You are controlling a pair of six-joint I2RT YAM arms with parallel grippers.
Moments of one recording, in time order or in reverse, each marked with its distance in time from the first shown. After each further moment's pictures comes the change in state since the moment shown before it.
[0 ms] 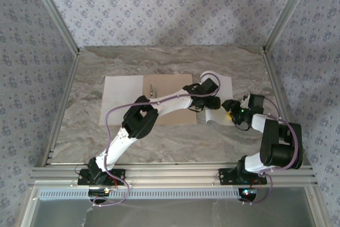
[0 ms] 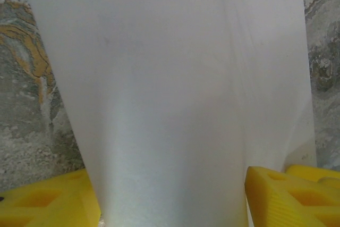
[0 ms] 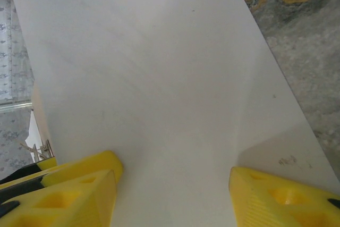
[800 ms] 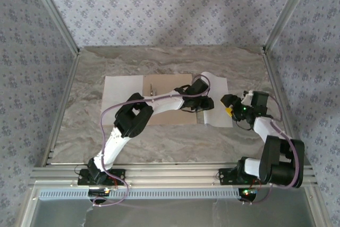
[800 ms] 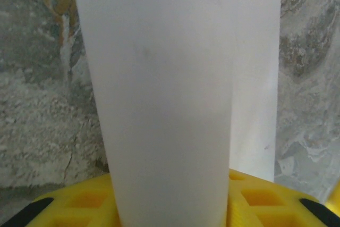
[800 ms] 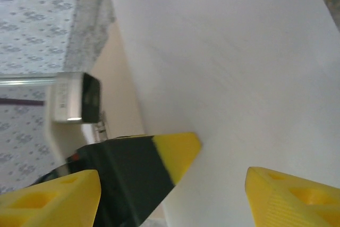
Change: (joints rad) left arm 0.053 -0.129 -0.283 0.232 0.193 -0.151; right arm -0.007 -0.205 0.018 -0.087 -0.150 0.007
